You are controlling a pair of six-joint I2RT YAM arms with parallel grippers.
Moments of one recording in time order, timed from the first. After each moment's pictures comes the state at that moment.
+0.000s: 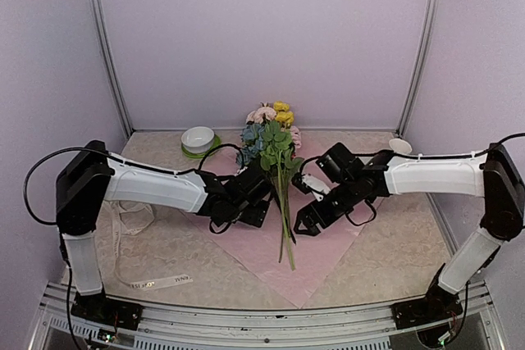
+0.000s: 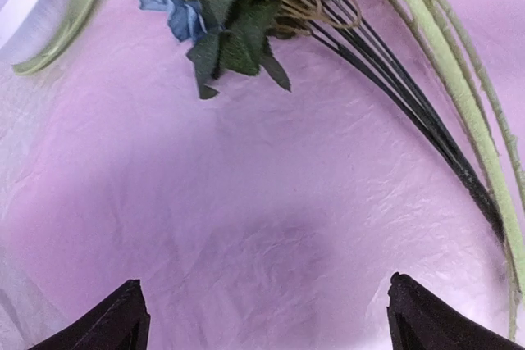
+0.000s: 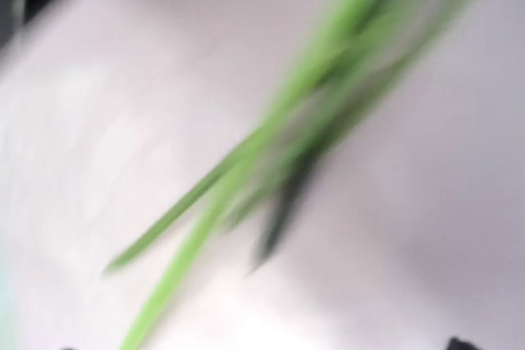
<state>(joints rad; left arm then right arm) -1.01 1.96 1.29 -0.36 -0.59 -0.47 0.78 1.62 1.06 -0.48 -0.23 0.13</state>
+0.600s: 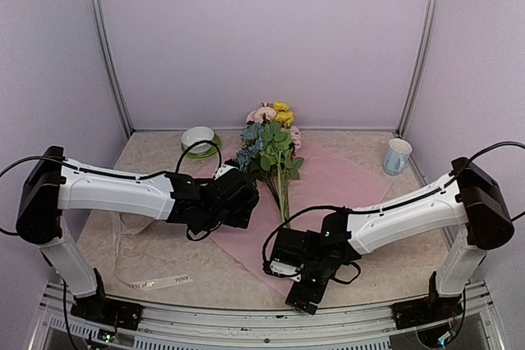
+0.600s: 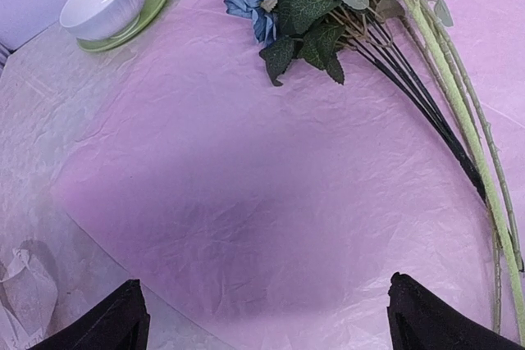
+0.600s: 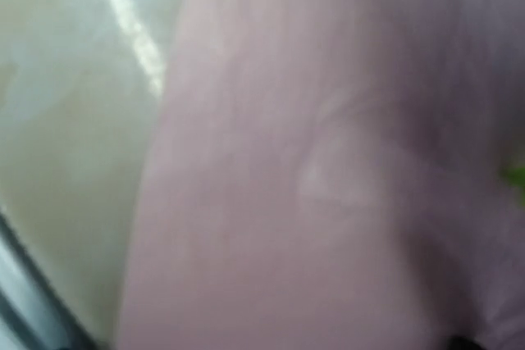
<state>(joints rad) -1.07 1.71 1.13 -0.44 -0.70 -0.60 1.29 1.76 1.05 -0.71 -0.02 0.15</state>
